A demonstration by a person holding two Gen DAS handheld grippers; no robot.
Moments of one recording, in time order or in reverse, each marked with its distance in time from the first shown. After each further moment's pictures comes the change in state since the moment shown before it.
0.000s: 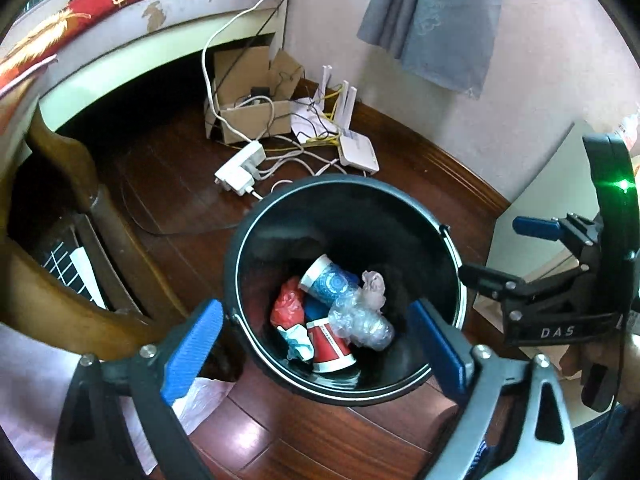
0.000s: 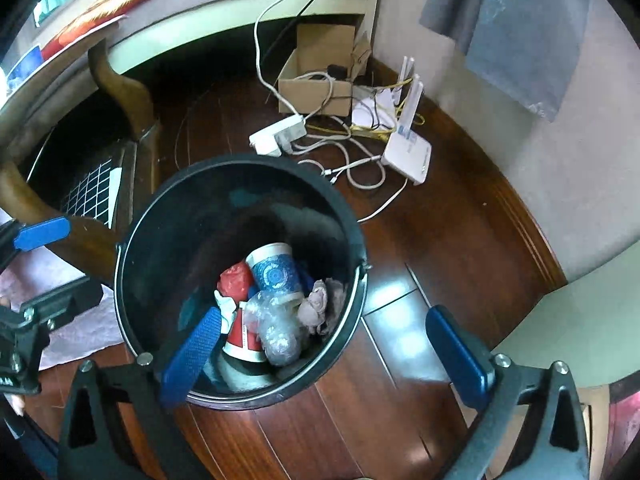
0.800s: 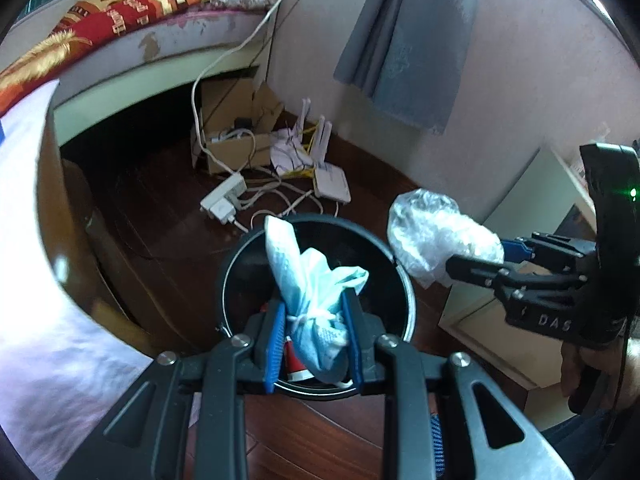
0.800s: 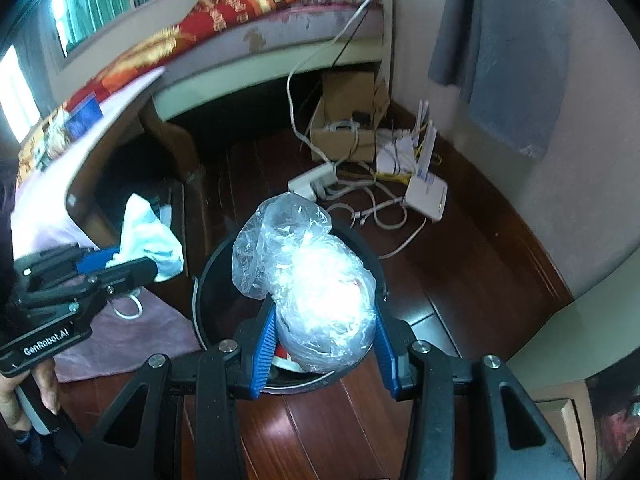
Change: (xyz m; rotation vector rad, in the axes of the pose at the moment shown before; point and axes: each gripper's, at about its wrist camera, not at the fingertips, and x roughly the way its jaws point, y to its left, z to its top) left arm -0.041 -0.002 0.008 -0.008 -0.074 -0.088; right arm -0.060 0.005 0.004 0.004 -0.089 0.130
